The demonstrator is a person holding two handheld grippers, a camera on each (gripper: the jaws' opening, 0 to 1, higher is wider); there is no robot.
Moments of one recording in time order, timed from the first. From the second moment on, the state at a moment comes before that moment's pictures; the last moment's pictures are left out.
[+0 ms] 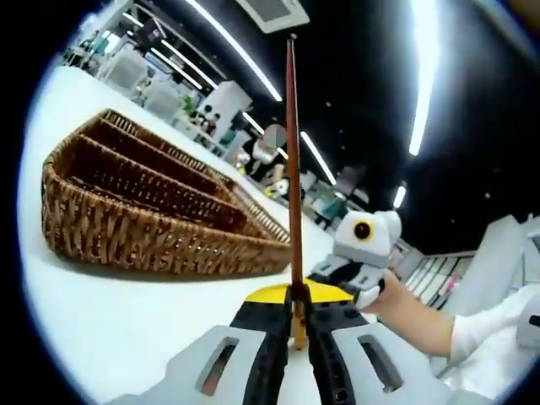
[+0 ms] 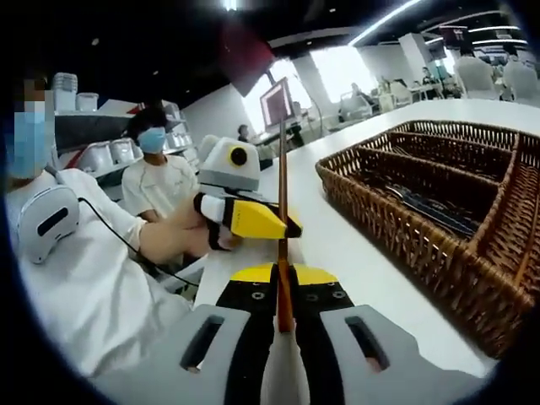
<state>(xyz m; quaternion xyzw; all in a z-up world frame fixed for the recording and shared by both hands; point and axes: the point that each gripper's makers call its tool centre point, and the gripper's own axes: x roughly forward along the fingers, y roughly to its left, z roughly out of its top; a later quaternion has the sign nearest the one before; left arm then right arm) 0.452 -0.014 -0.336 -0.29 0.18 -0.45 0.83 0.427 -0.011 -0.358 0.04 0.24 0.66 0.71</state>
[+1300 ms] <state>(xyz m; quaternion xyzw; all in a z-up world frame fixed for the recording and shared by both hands) 0.437 -0.047 -0.313 -0.17 0.17 -0.51 0.82 0.402 -0.031 -0.351 0.14 0.25 0.64 0.71</state>
